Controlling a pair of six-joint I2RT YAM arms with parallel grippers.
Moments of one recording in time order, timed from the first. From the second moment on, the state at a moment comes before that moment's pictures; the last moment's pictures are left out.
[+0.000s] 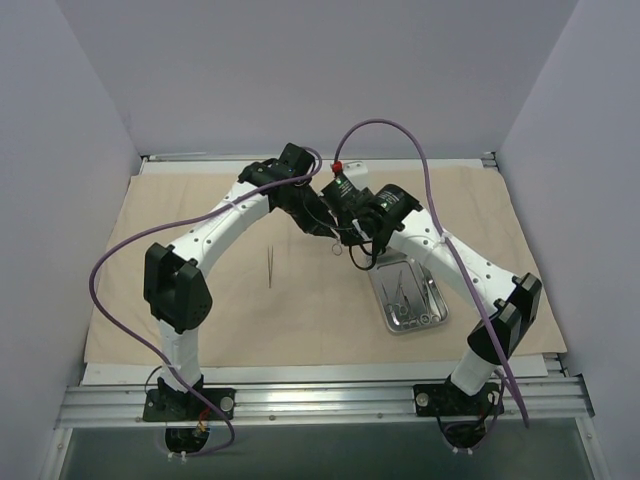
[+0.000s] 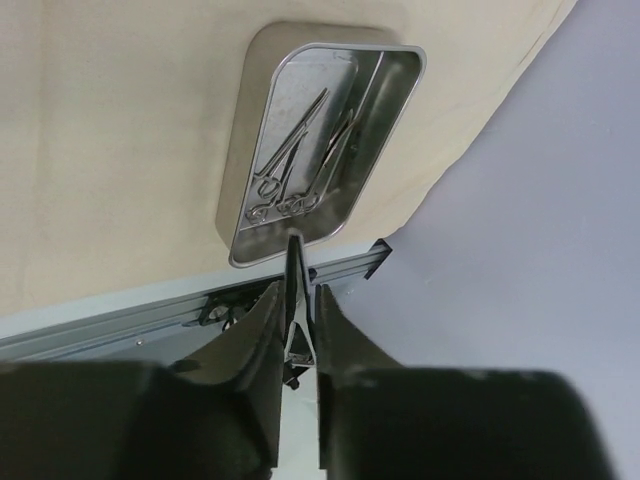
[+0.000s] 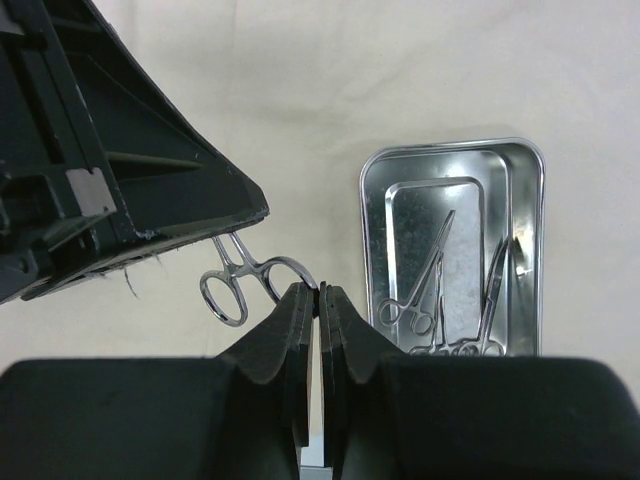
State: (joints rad) left arm -0.61 1.95 1.91 -0.99 0.36 -1.27; right arm 0.81 1.66 1.72 -1.10 0.46 0.52
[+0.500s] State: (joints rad) left arm -0.51 1.98 1.87 -1.13 0.31 -0.93; right arm 0.70 1.66 1.77 -1.11 0.43 0.50
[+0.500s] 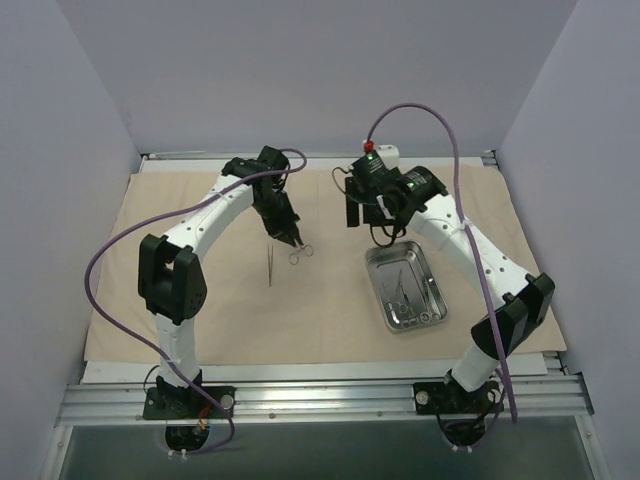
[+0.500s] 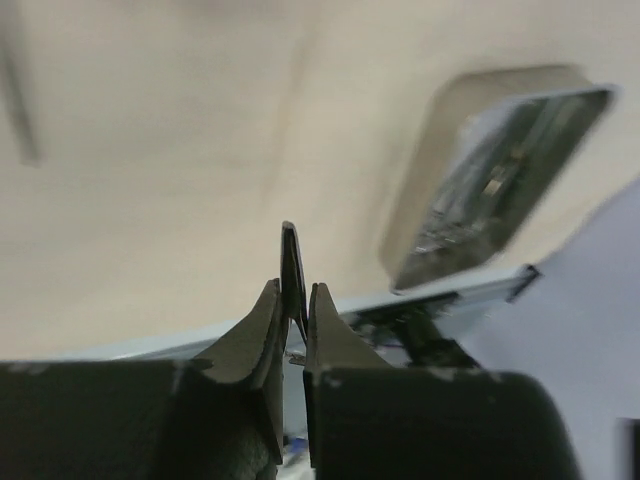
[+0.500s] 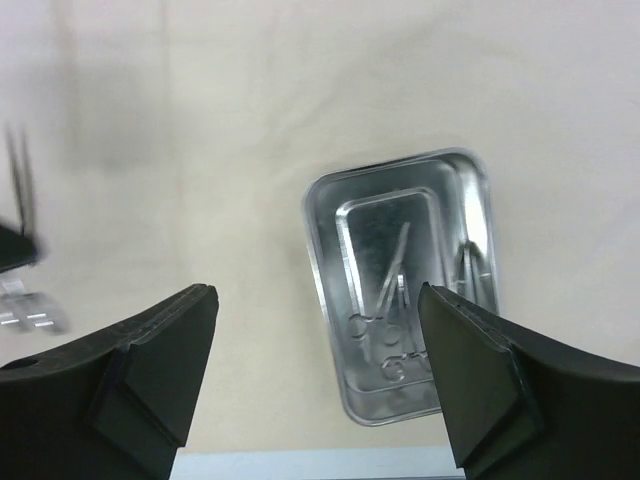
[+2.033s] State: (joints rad) left arm -0.36 2.17 1.67 -1.18 -0.19 -0.36; right arm 0.35 1.54 1.41 -1.04 0.15 0.43
